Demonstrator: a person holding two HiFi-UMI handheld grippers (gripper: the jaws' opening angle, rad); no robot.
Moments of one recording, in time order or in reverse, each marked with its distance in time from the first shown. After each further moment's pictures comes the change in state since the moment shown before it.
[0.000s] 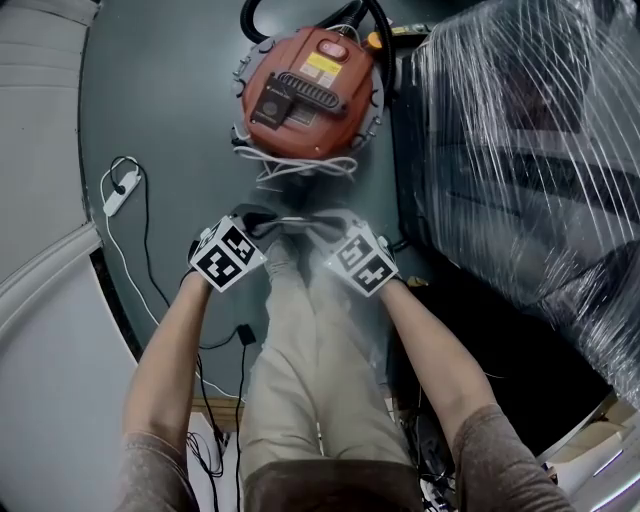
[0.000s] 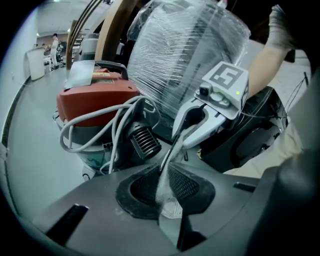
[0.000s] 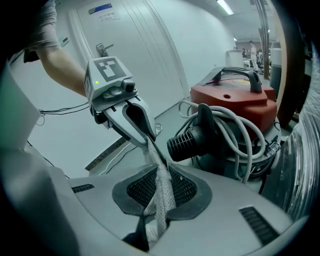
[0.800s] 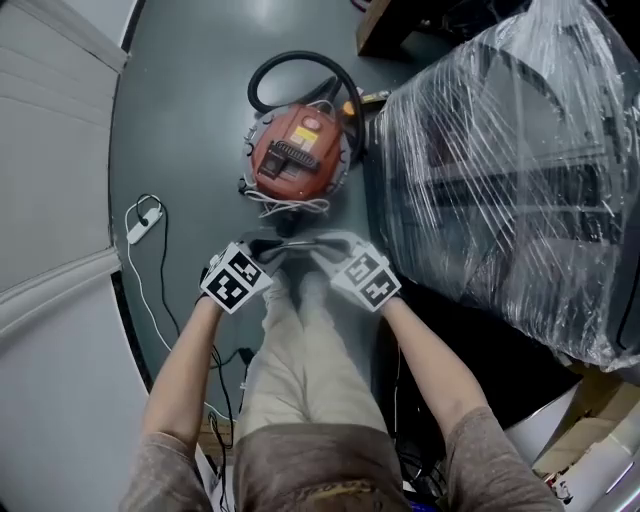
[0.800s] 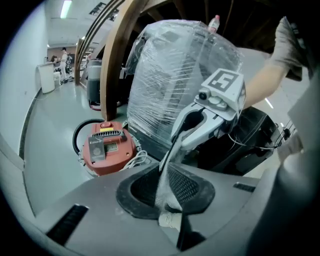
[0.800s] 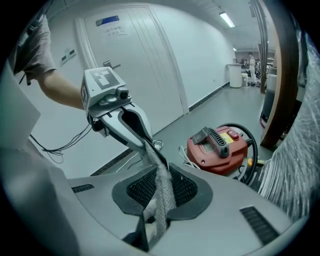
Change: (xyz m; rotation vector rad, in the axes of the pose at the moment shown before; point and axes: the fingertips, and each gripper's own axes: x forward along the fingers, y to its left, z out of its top) left arm -0.132 -0.060 0.124 -0.016 -0.116 0.076; right arm -0.155 0.025 0.111 -0.031 -0.070 -0.024
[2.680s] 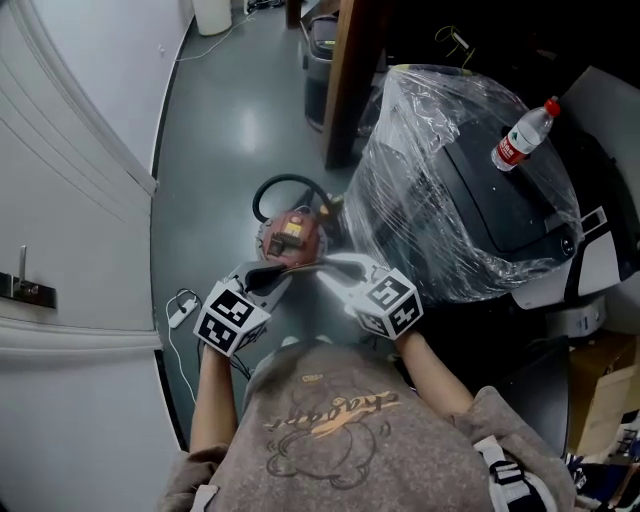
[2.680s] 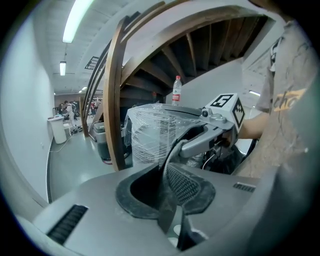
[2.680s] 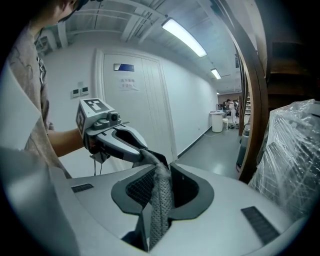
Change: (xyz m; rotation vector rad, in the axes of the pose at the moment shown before) left arm -0.300 -0.160 0.226 0.199 -0.368 0.164; right arm -0.307 0.138 0.233 -0.042 -0.427 -0.211
